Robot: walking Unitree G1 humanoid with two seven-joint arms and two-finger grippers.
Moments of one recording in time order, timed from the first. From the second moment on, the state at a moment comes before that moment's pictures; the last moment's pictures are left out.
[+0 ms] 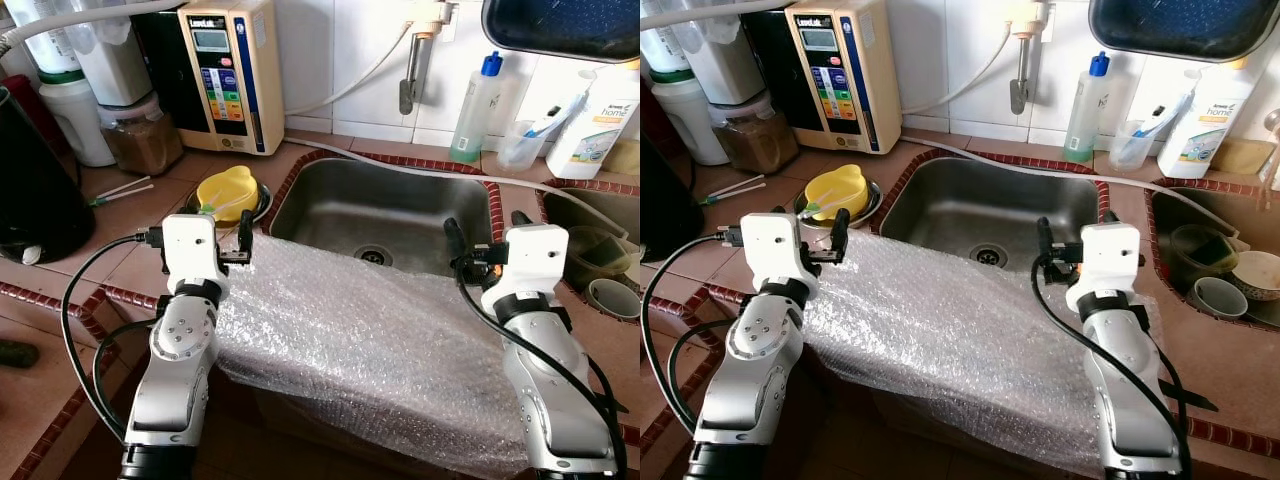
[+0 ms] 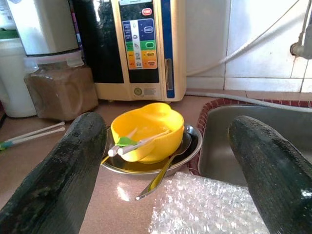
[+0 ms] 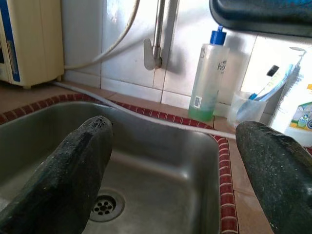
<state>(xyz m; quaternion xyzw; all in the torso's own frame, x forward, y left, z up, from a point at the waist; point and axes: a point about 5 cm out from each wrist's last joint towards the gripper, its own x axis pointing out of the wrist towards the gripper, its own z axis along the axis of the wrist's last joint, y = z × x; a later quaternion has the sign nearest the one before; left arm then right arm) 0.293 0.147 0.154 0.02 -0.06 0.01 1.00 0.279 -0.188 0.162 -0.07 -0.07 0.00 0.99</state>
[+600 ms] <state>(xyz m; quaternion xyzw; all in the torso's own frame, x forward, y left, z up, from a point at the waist) 0.296 0.153 0.159 0.02 -0.06 0.02 1.00 0.289 -0.172 0.182 -0.08 -0.12 0.03 0.99</state>
